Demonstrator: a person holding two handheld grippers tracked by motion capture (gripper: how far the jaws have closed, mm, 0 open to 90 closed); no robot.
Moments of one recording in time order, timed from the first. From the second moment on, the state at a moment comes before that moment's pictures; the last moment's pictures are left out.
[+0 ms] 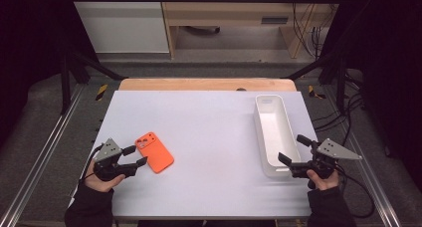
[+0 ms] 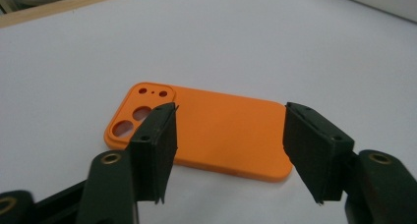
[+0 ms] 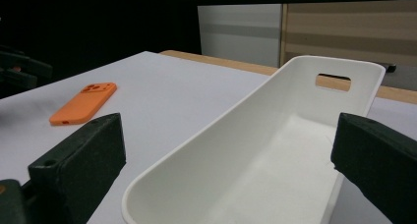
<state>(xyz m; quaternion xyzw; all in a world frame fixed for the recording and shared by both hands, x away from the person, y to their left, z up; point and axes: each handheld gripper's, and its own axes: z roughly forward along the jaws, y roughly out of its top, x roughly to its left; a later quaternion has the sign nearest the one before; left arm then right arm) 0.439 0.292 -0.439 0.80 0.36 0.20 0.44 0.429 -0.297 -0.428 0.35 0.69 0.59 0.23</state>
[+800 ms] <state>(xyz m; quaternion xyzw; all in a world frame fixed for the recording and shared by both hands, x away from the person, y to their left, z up) 0.446 0.284 -0.454 0.84 0.38 0.16 0.34 0.429 -0.297 -0.428 0.35 0.69 0.59 0.23</state>
